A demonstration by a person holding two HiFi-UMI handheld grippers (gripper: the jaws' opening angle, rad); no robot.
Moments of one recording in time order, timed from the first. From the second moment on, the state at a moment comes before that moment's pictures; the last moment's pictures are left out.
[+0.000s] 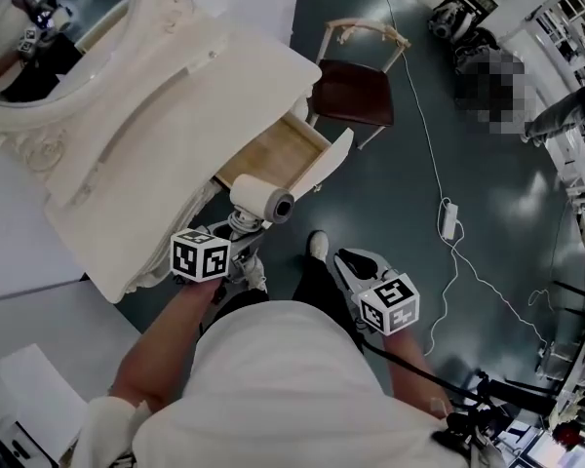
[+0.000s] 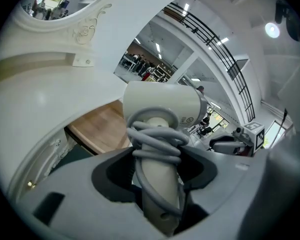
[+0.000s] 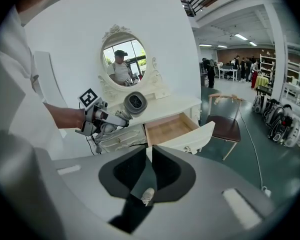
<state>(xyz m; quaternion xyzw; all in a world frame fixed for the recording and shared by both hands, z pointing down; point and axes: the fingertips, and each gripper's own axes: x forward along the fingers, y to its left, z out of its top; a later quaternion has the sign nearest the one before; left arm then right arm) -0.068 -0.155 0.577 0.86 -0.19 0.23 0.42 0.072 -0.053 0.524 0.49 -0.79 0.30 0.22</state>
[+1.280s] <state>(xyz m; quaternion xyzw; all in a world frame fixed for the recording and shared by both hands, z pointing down) 0.065 -0.341 0.757 0.73 -0.37 0.41 0.41 0.331 -0.216 0.561 0.40 -0.82 0.31 0.25</state>
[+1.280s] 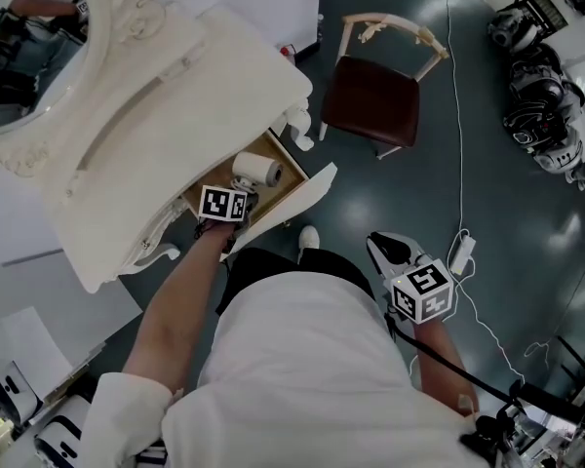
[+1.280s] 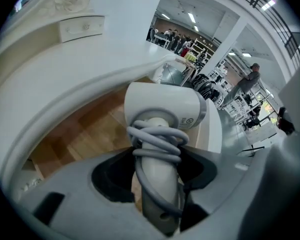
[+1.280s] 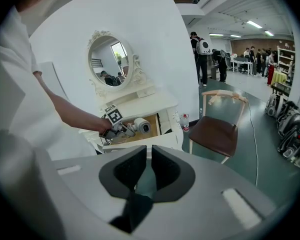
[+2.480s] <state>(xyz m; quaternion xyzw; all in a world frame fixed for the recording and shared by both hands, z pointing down) 0.056 -0.404 0.828 0.70 -0.45 0.42 0.36 0.335 -0.262 0.589 0.37 -0.81 0.34 0.31</state>
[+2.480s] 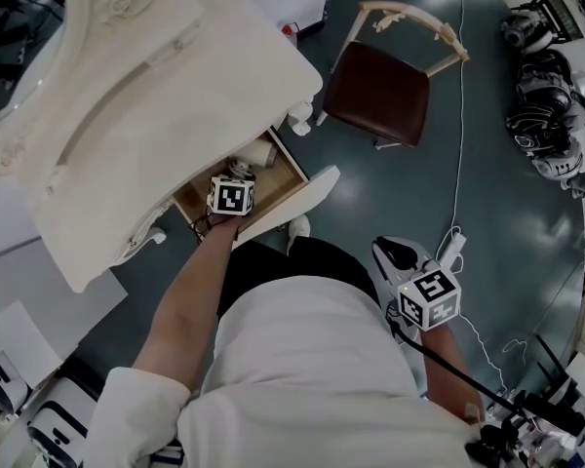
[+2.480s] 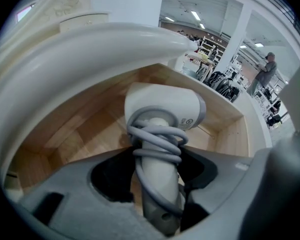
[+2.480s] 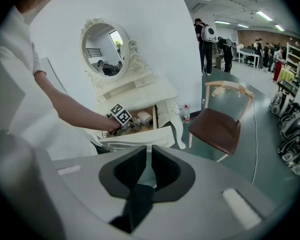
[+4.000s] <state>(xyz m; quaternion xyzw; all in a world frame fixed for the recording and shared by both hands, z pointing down) 0.024 -0.311 0.659 0.76 -0.45 0.29 0.37 0.236 -0.261 0.590 0.24 -0.87 0.31 0.28</state>
